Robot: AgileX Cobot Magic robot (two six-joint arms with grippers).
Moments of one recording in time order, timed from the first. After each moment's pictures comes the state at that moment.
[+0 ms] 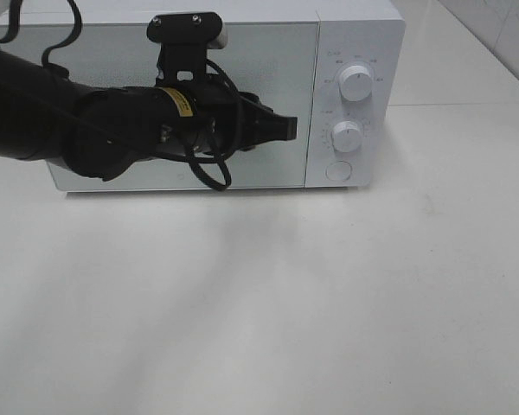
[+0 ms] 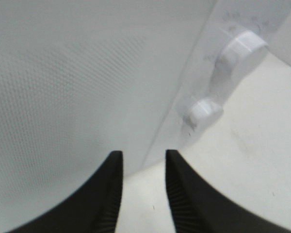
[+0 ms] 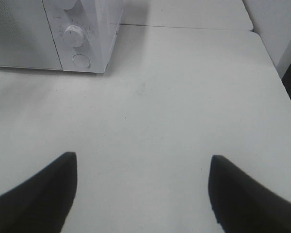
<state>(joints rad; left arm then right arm) -0.73 1.88 -1.06 -0.14 -0.31 -0.11 0.09 0.00 -0.50 -0.05 1.00 0.06</state>
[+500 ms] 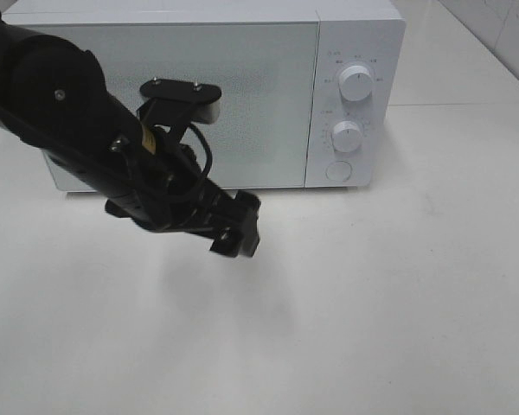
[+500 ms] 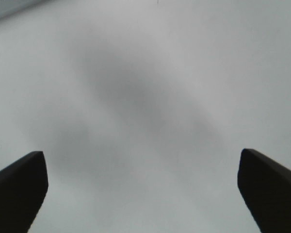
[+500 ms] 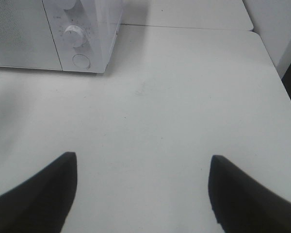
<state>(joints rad) -0.75 1.72 -1.04 -0.11 0.51 -0.11 0.09 0.00 -0.50 -0.05 1.00 0.06</state>
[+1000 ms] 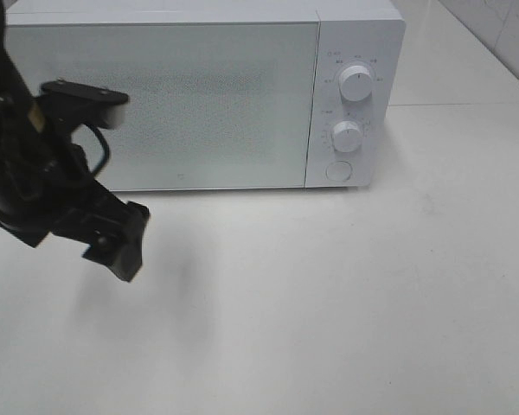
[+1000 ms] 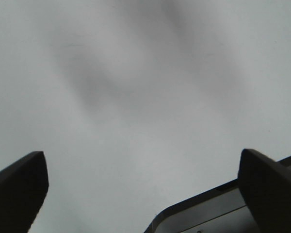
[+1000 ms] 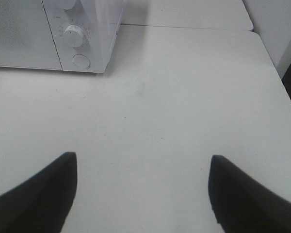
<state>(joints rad) -0.60 1.57 -1.04 -0.01 0.94 -0.14 0.09 0.00 -0.50 -0.05 1.00 0.06</state>
